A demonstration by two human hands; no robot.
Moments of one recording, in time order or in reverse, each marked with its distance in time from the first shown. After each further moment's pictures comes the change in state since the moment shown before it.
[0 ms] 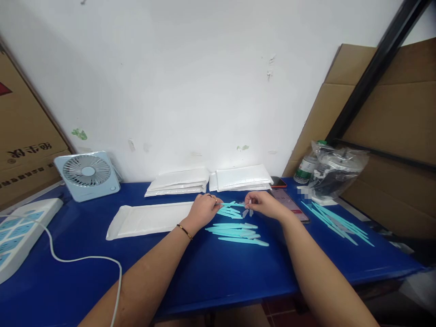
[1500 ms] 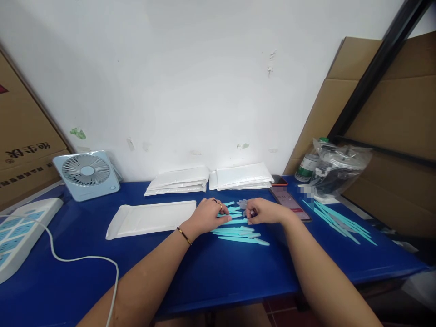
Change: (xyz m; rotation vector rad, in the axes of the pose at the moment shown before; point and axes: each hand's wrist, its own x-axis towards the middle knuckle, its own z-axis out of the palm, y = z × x) left_hand -0.009 0.019 -0.006 -0.079 -0.102 0.116; right_hand -0.005 -0.001 0.004 -0.108 -0.289 -0.089
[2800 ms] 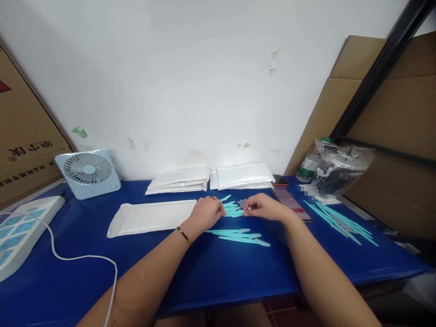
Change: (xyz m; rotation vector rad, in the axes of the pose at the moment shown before) left_hand 0.002 0.006 -0.005 0.093 0.000 -0.206; right_hand 0.001 -0.012 -0.005 0.077 0.094 -0.019
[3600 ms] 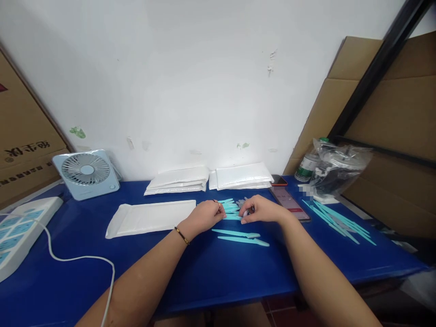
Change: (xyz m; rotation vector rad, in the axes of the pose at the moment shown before) left_hand -0.001 -0.007 0.004 -0.130 -0.097 0.112; right_hand 0.000 -0.006 0.003 0.020 -0.053 0.000
